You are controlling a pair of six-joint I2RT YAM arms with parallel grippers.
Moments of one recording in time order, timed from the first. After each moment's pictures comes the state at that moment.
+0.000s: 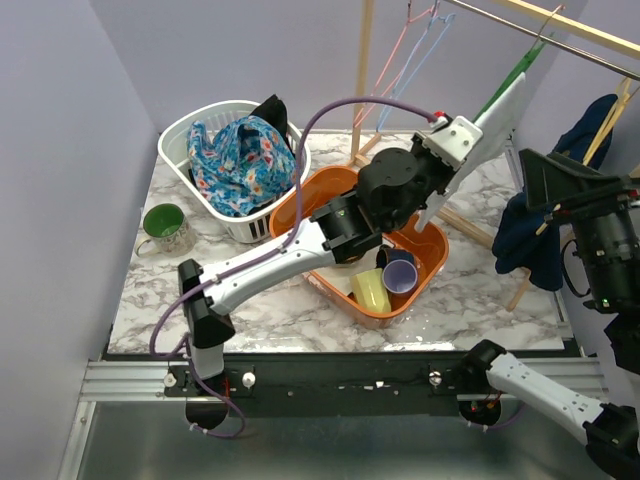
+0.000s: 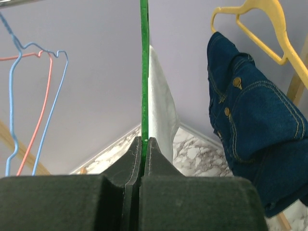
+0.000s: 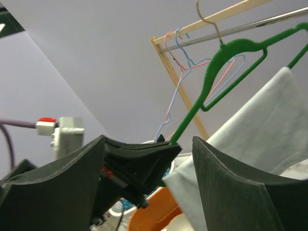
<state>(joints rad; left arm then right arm) -1.16 1.85 2.05 0.01 -0.39 0.20 0.64 0.69 1.51 -0.40 0.40 0.37</state>
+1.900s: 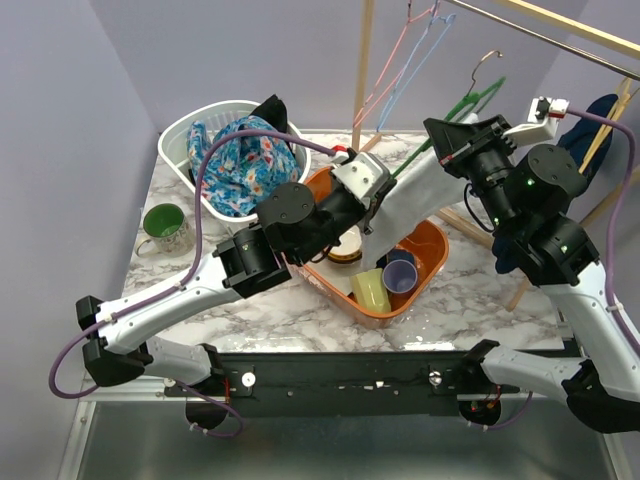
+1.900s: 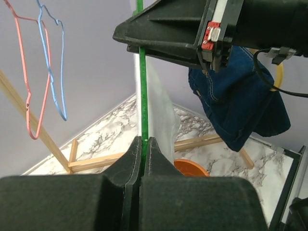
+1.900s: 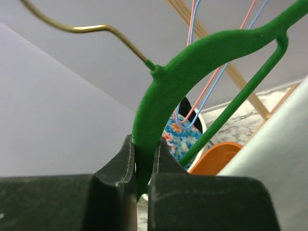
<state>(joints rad) -1.16 1.29 1.48 -0.03 -0.26 0.11 0.65 1.07 1.53 -0.33 0.38 0.72</state>
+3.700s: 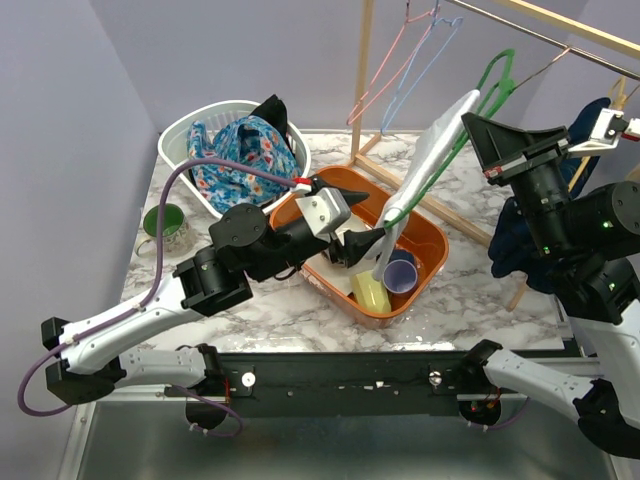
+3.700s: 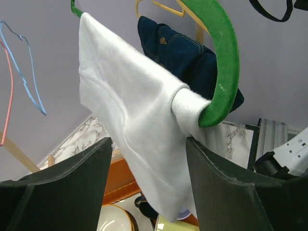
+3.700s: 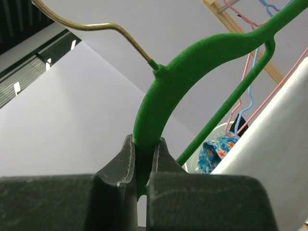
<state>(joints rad) -1.16 1.07 1.30 -0.05 -0.03 0.13 0.65 0.92 1.52 -0.22 0.27 0.78</state>
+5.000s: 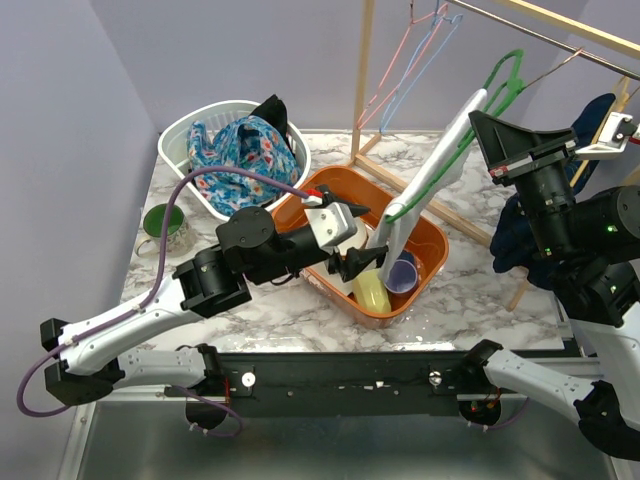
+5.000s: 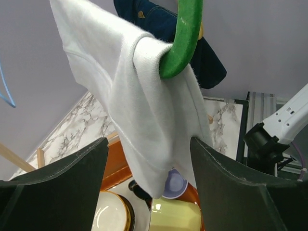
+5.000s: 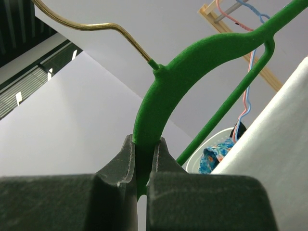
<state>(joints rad) -1.16 1.06 1.28 -0.14 0.05 0.15 0.65 0.90 1.50 -0.19 0.30 0.79</state>
